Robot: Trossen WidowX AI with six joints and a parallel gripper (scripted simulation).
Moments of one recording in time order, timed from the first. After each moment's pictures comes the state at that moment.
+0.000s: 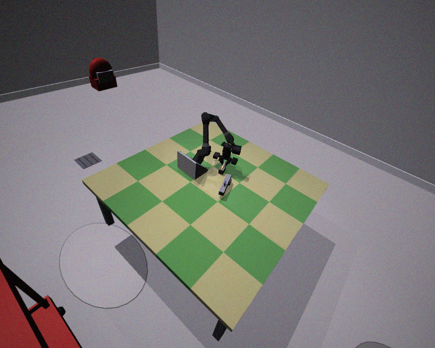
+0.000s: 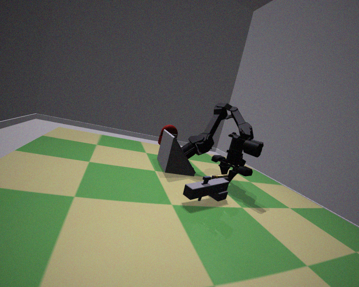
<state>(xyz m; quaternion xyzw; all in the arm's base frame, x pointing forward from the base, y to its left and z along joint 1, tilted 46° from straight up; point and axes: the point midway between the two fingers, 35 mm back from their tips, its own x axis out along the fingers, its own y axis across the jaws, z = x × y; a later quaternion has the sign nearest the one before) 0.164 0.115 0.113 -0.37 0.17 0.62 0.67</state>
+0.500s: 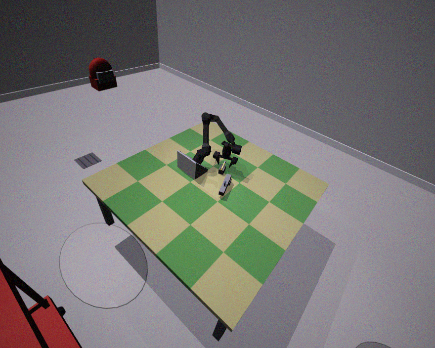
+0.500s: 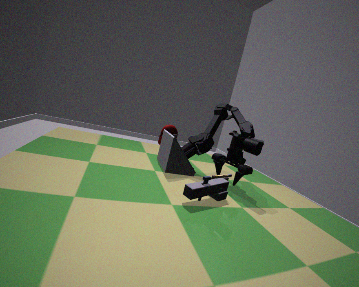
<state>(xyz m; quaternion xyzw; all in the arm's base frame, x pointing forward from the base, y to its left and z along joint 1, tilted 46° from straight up) 0.163 0.108 0.117 -0.37 0.18 0.62 0.67</state>
